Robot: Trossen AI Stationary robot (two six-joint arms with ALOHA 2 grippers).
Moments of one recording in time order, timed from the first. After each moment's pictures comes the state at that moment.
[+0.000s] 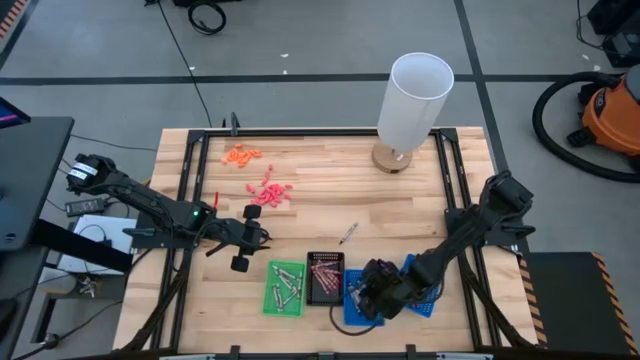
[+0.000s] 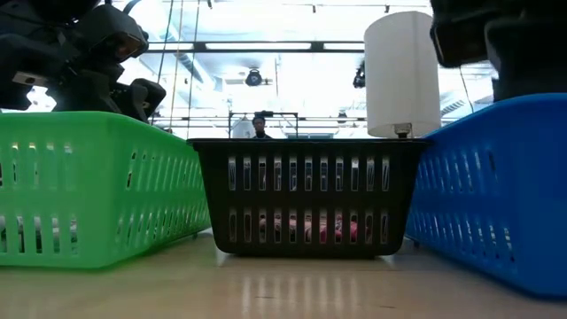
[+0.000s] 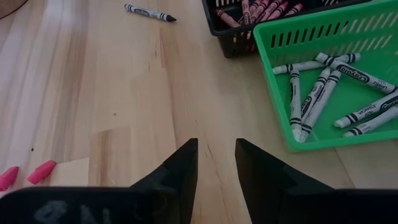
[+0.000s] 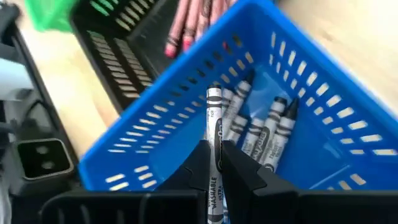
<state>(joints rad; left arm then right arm) -0.33 1.05 0.41 -0.06 -0.22 0.02 0.68 1.75 0.99 -0.26 0.33 1.37</state>
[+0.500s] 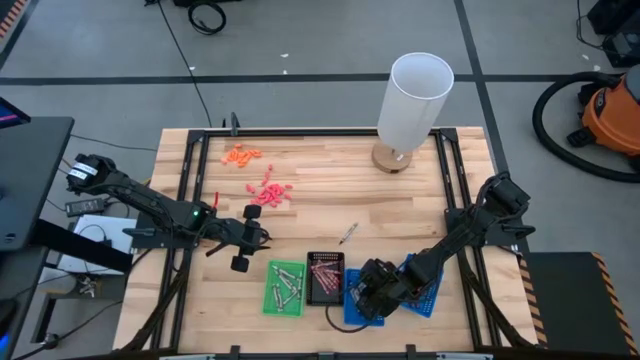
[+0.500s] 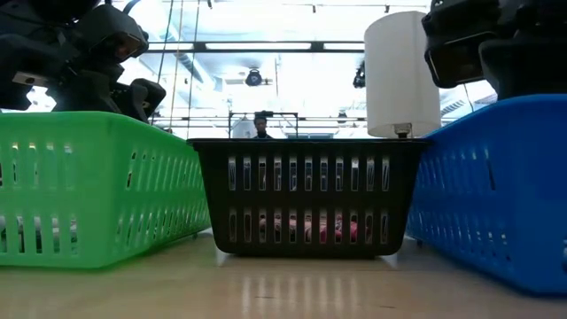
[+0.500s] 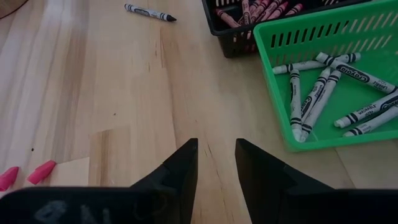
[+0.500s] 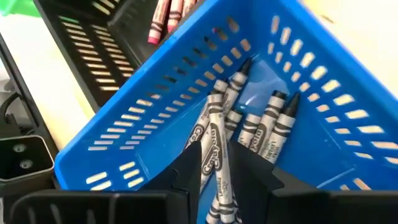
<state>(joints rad) -0.33 1.05 0.41 -0.06 -0.22 0.02 0.65 1.78 0.99 -0.26 0.27 1.37</state>
